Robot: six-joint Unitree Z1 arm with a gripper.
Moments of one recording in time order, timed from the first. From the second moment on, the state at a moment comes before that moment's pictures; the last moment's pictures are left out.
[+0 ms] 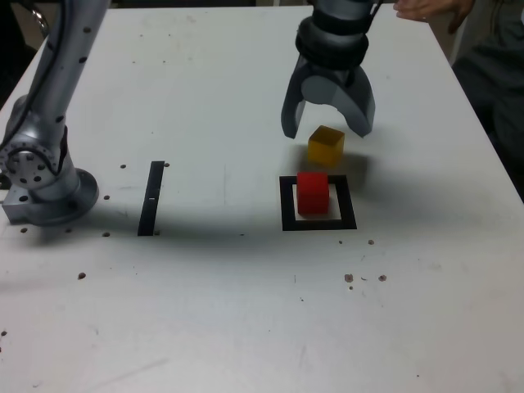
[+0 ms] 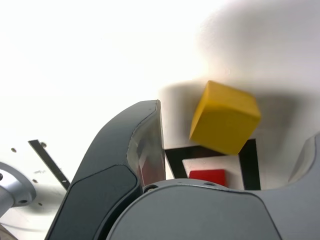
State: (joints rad) arm 0.15 2.15 -1.72 1.32 0.14 0.41
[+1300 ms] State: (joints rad) arm 0.16 2.21 -1.75 1.32 0.12 0.51
